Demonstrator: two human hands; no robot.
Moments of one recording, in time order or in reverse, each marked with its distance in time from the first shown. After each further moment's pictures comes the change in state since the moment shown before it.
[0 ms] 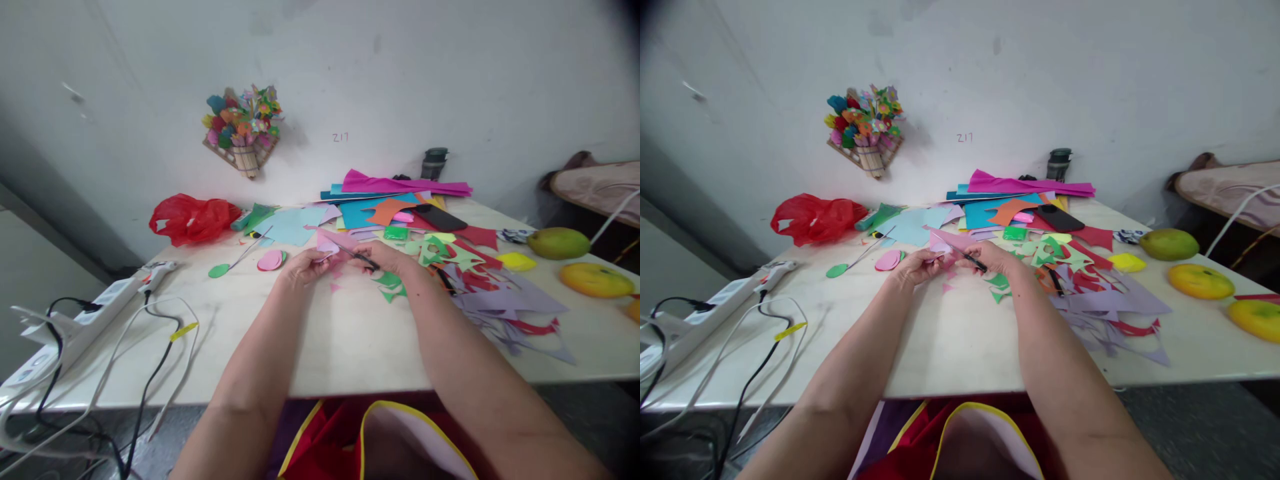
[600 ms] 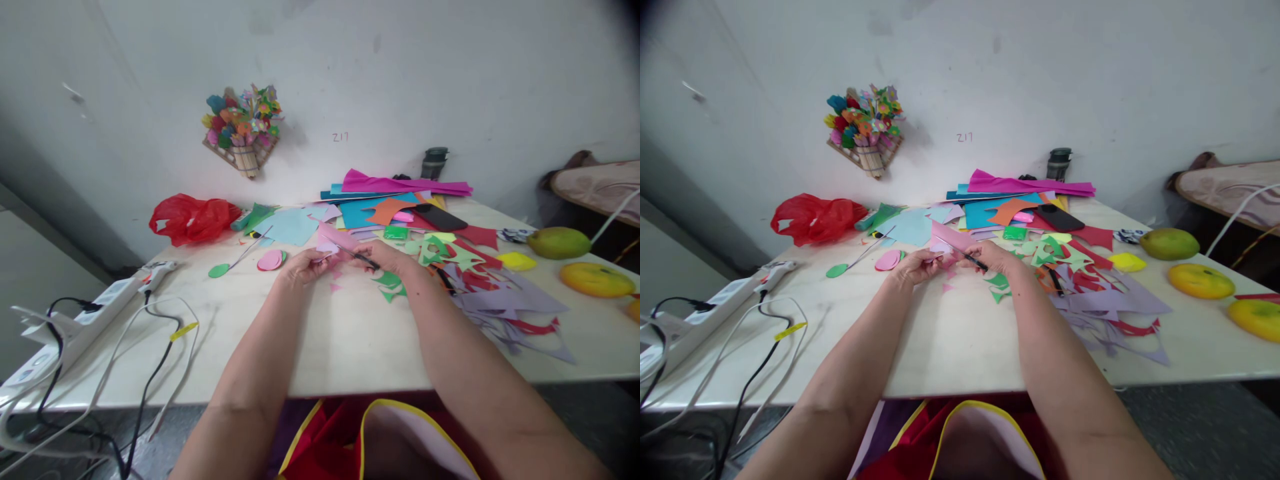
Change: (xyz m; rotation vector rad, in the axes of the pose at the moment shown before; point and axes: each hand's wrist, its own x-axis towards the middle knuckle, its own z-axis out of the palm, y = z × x) left_hand -0.001 0.001 -0.001 -0.013 0.042 -0.020; right_hand 0.005 0.013 -0.003 -0.043 0.022 -0.039
